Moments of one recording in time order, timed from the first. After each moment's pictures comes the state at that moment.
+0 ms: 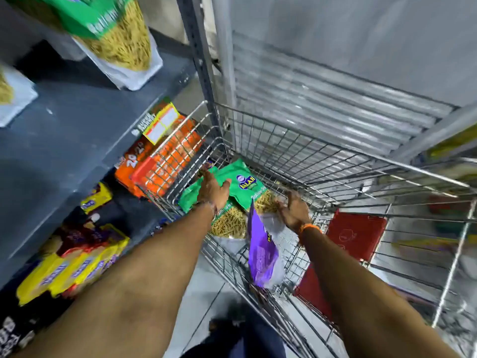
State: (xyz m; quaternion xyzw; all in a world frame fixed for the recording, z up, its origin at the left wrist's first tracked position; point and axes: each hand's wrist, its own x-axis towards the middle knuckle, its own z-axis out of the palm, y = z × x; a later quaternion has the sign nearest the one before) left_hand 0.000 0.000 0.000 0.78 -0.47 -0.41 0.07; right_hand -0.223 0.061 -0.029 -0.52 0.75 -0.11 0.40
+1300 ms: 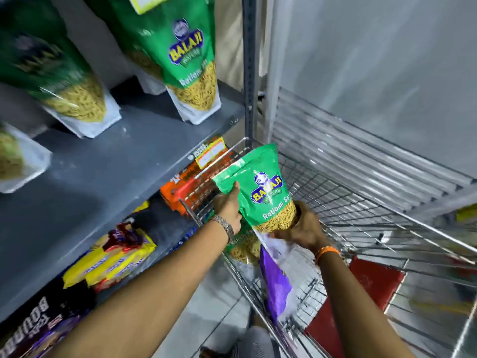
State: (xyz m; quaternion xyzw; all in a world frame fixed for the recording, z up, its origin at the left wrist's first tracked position) left_hand 0.014 -0.001 0.114 0.66 -0.03 -0.59 0.46; right_hand -0.187 0.029 0.083 -0.57 0.63 -0.24 0.47
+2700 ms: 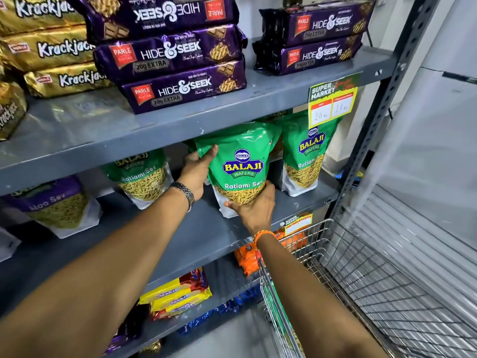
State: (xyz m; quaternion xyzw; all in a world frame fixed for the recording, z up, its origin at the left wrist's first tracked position) left_hand 0.299 -0.026 0.329 0.59 -0.27 -0.38 0.66; right_hand 0.166 -0.066 0.205 -0.63 0.49 -0.45 0.40
